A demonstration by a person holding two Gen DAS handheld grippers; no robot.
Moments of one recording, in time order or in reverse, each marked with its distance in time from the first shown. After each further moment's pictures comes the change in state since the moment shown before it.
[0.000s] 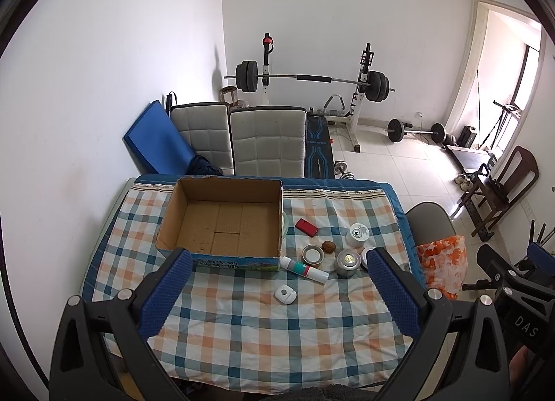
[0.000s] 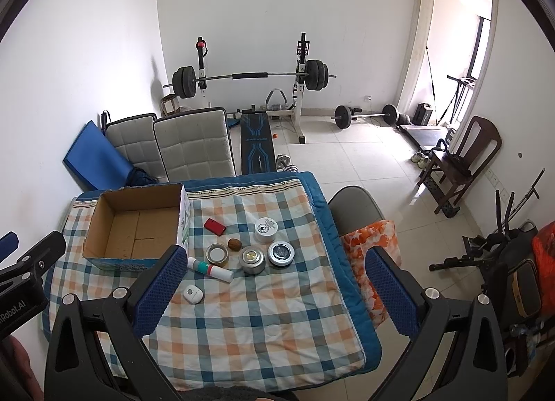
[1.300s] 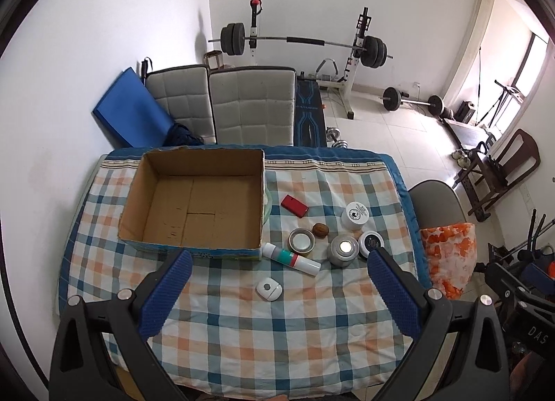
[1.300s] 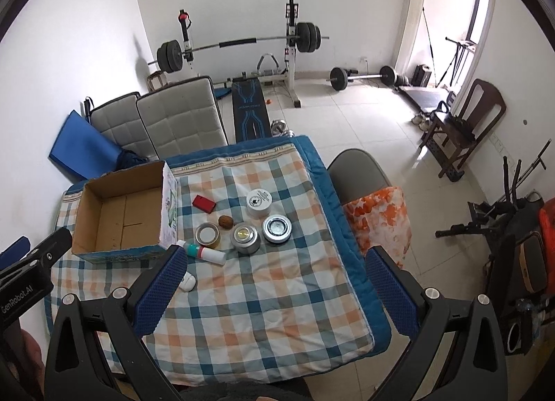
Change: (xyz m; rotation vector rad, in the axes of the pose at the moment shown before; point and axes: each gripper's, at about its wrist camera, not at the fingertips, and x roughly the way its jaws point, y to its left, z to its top) left arm 0.126 -0.021 0.009 -0.006 0.172 -0.048; right arm 0.088 -0.027 -0.005 0.067 0.186 0.009
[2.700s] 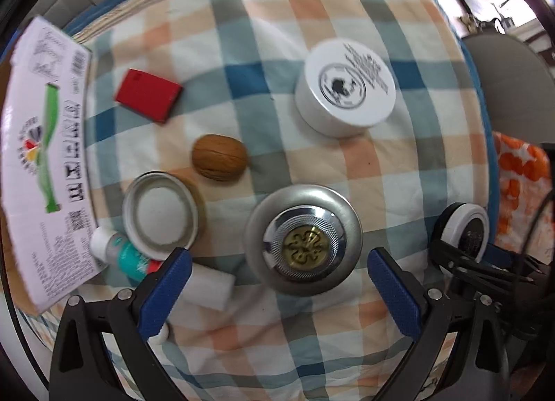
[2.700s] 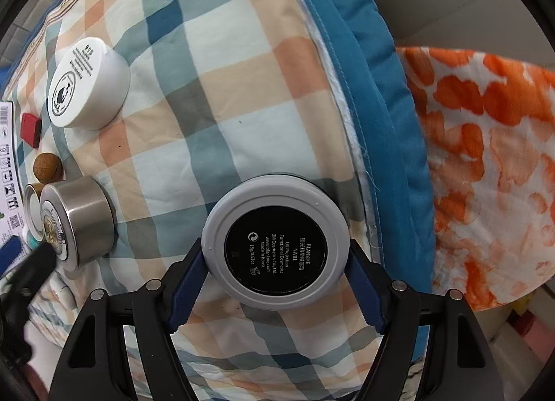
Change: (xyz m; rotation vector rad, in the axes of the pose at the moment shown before) left arm 0.382 -0.134 -0.034 0.174 0.666 -0.030; right arm 0.481 -0.090 -0.034 0.090 0.774 -0.018
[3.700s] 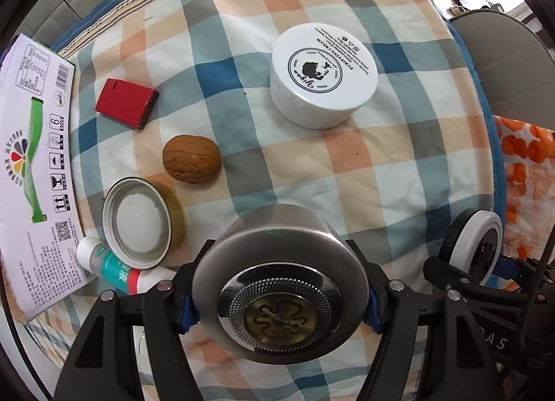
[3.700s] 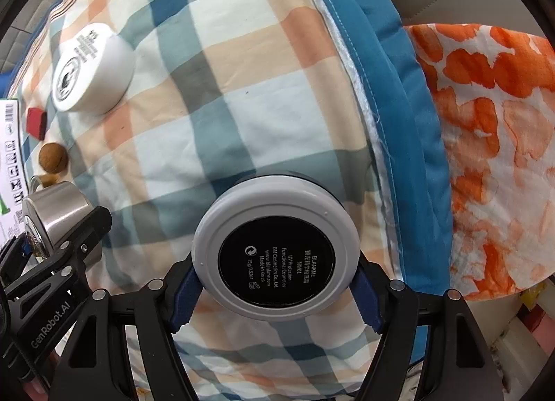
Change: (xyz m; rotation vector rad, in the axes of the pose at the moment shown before) left arm 0.004 0.000 -0.018 0.034 -0.053 0.002; right arm 0.025 0.014 -0.011 0.006 0.025 0.043
